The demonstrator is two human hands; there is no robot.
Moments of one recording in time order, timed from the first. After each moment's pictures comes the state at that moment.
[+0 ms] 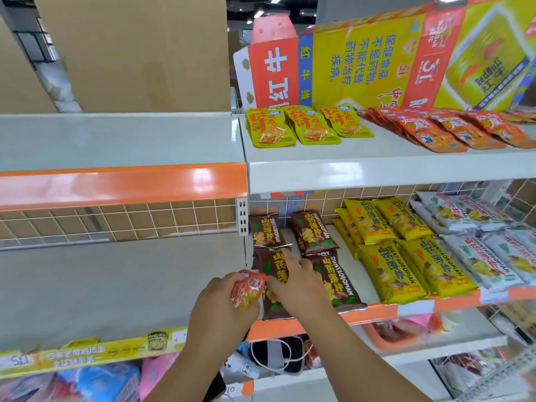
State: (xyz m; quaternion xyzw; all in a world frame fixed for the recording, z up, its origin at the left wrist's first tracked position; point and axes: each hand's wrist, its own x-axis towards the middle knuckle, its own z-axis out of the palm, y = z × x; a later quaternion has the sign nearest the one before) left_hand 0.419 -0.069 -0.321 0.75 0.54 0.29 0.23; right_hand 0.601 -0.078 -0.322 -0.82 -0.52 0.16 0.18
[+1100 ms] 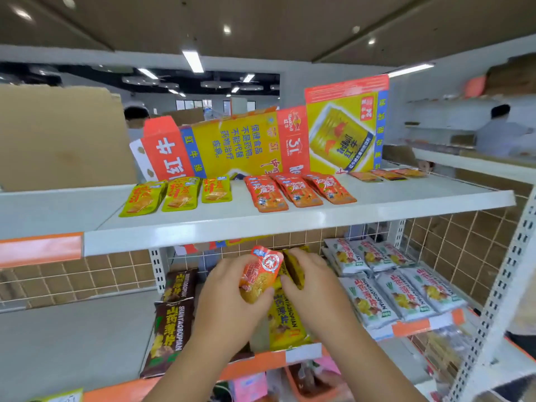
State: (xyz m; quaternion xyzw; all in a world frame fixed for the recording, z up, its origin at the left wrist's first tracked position) left_hand 0.650 -0.184 -0.190 0.79 0.38 0.45 0.16; right_hand 0.816 -0.249 -0.177 -0.74 -0.56 0.00 0.38
